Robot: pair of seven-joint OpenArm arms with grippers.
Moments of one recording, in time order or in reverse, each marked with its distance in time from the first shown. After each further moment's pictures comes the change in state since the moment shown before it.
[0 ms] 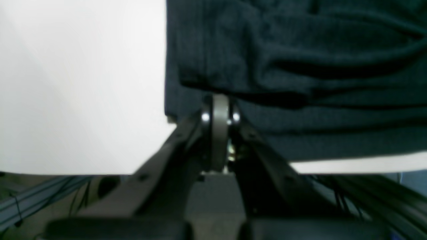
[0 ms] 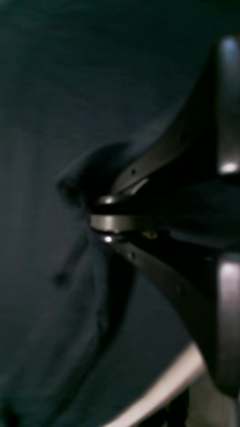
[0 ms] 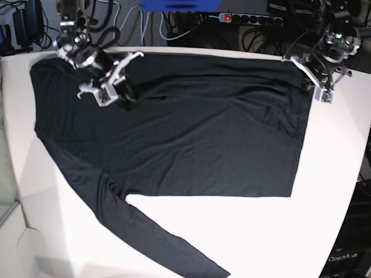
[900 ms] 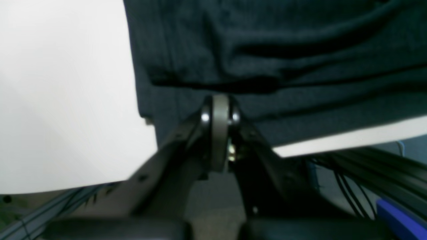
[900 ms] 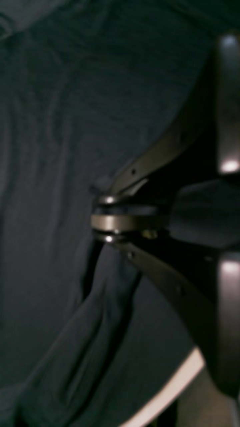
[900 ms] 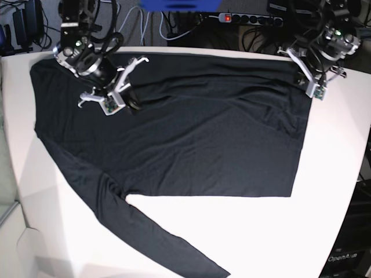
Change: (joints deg) left arm 0.5 0.2 0.4 0.5 0.2 -8.8 0.2; right arm -1.7 -2.8 -0.9 11.7 0.3 -0.2 -10.1
